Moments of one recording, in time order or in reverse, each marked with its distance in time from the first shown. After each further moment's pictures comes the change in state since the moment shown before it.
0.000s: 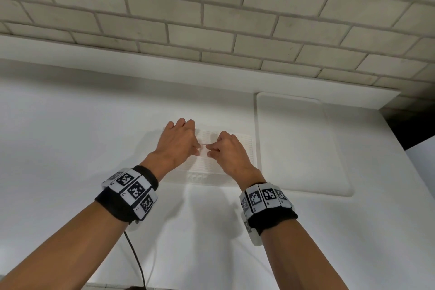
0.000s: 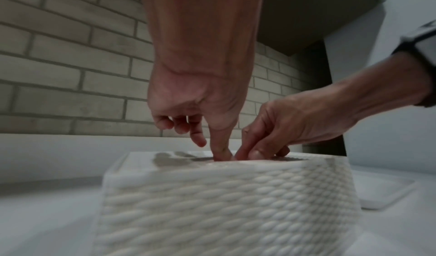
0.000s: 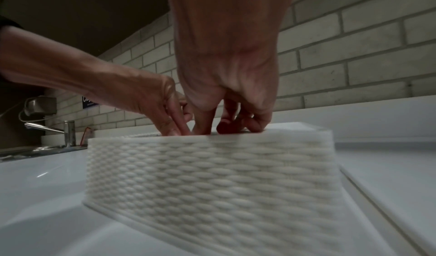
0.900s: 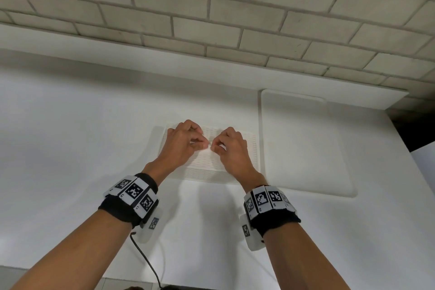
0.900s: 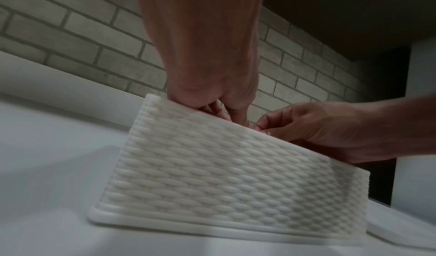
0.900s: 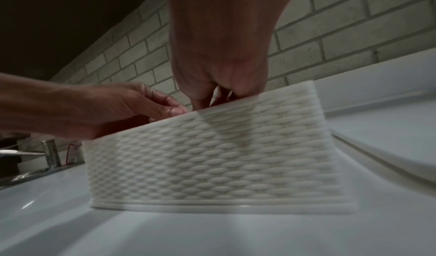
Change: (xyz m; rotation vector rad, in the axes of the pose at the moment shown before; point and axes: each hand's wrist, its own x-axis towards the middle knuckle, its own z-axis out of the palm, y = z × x) left_hand -0.007 -0.009 0.040 -0.713 0.183 -0.067; right_hand 0.000 0.010 0.015 0.204 0.173 -0.075
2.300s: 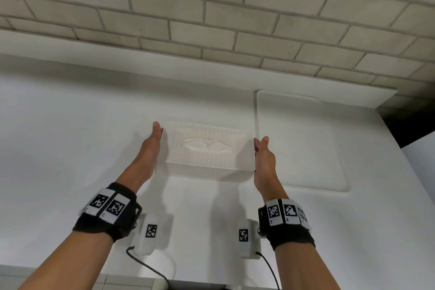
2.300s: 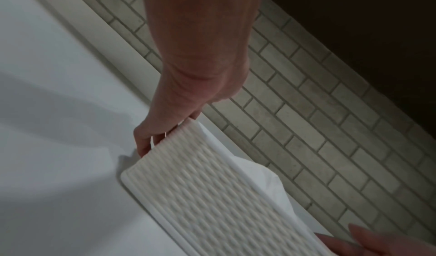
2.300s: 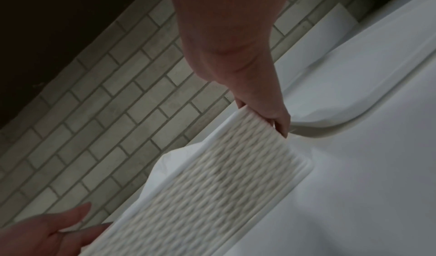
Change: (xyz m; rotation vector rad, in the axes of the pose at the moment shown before) left_hand -0.029 -0.002 -0.041 -0.754 0.117 -0.792; right_hand -0.036 0.013 -0.044 0.869 0.279 0.814
